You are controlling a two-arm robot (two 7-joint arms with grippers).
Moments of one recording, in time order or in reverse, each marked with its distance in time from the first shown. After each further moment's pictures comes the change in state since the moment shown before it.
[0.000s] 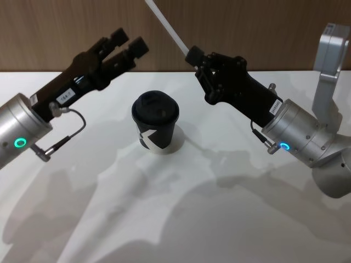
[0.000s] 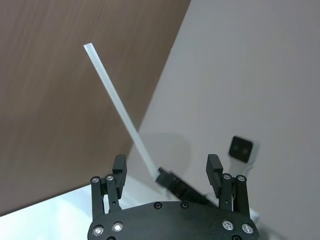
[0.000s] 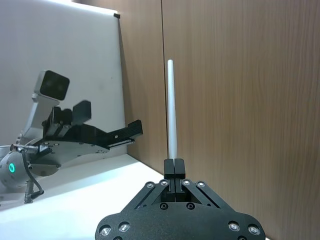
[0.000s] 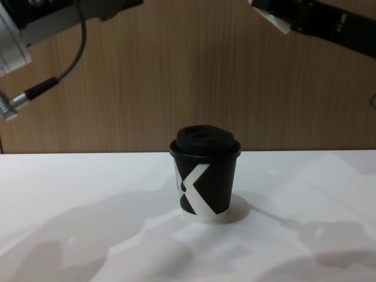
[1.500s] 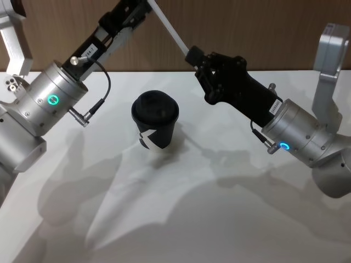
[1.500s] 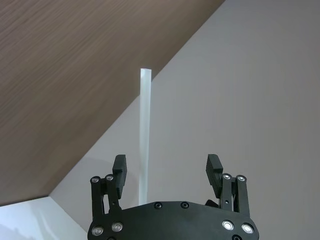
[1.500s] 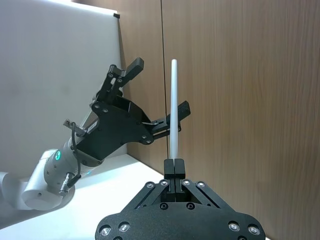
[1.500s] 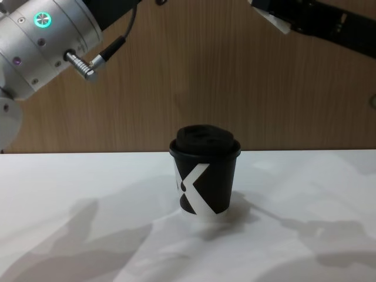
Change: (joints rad) left arm -0.215 -0.174 0.070 0.287 -0.333 0.172 -0.057; right arm 0.000 0.000 0.000 0.000 0.000 0.000 0.000
